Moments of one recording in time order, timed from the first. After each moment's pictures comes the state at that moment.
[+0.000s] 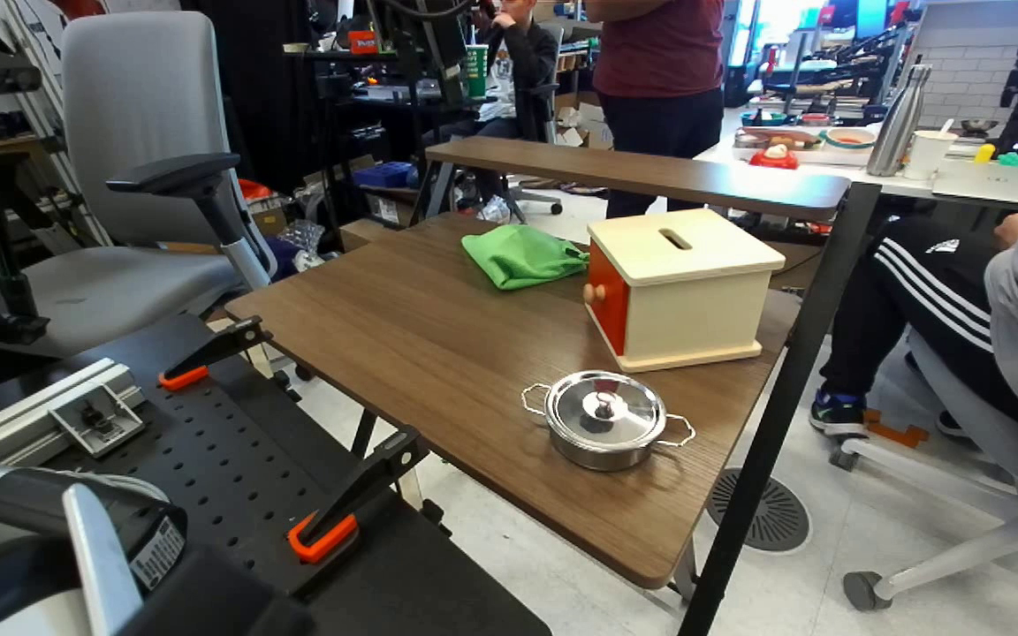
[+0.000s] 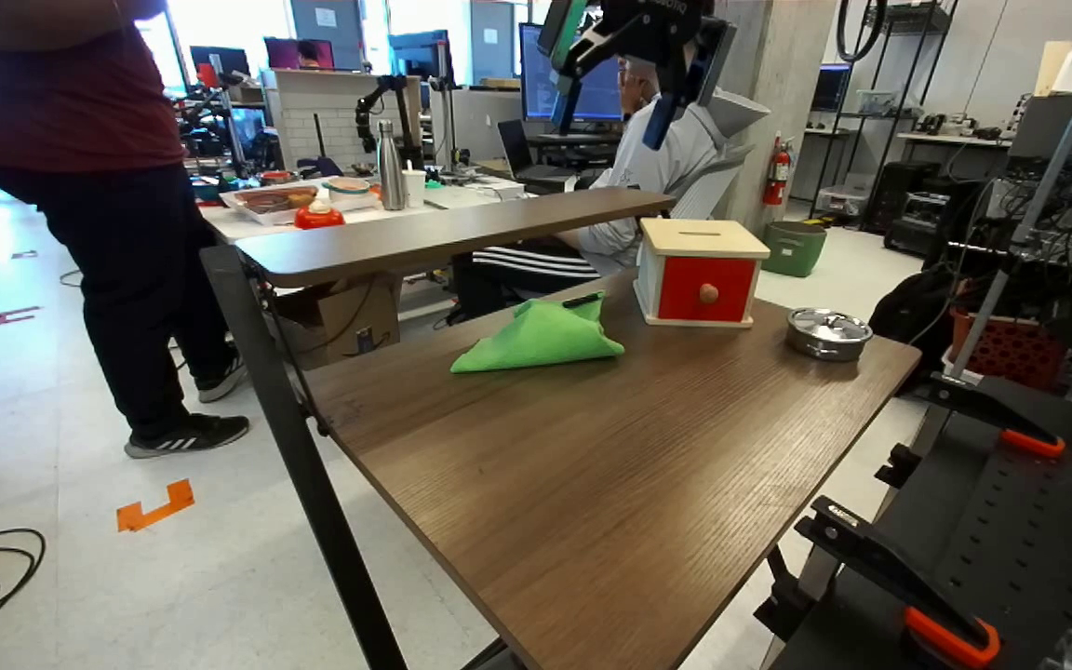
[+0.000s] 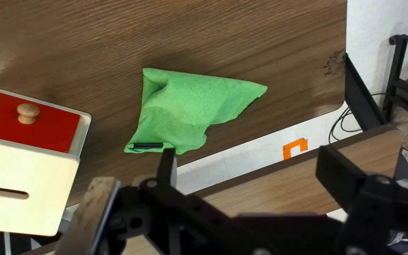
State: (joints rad) arm 0.02 0.14 0.16 -2.23 0.02 2.69 0.39
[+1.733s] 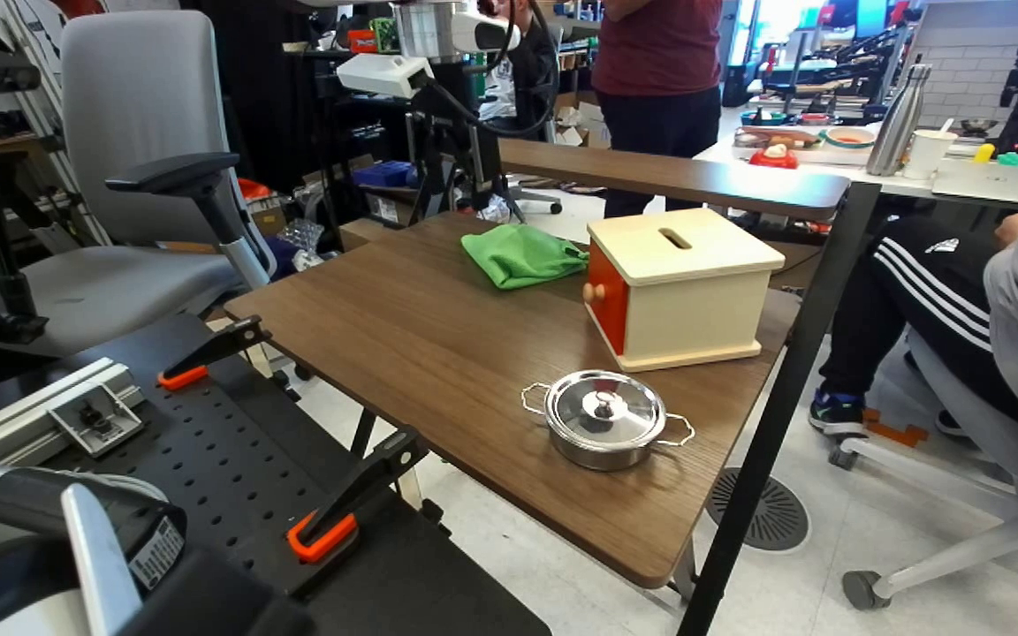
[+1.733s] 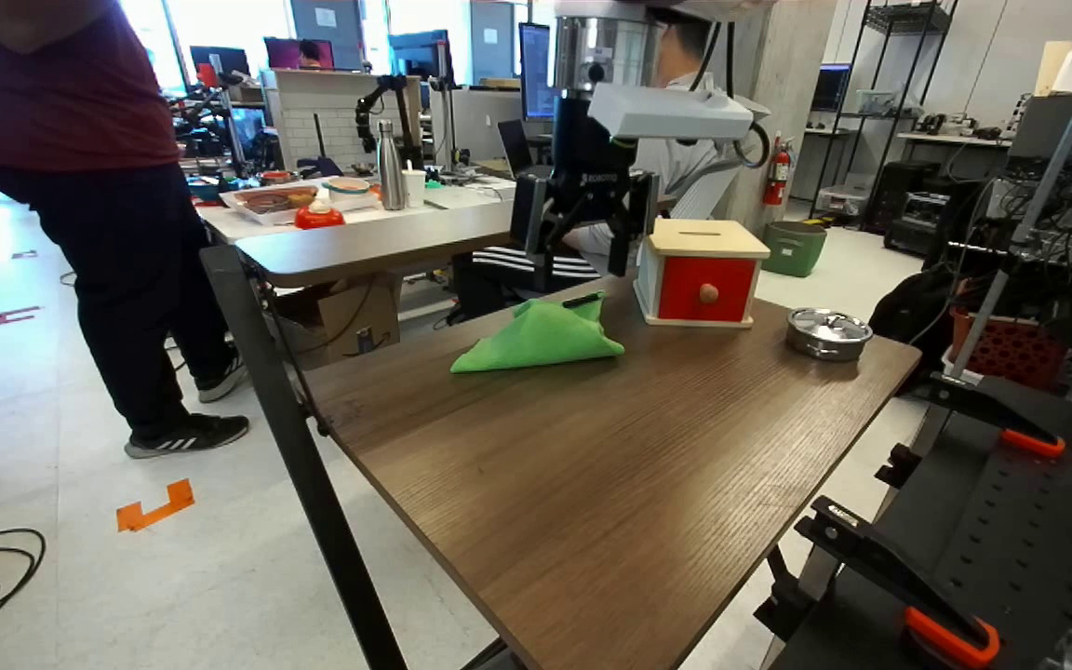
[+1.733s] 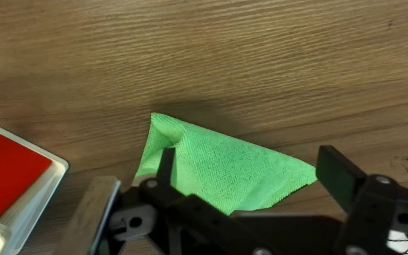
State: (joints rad) arm 0.13 0.54 0.04 -1.91 -0.06 2.50 0.28
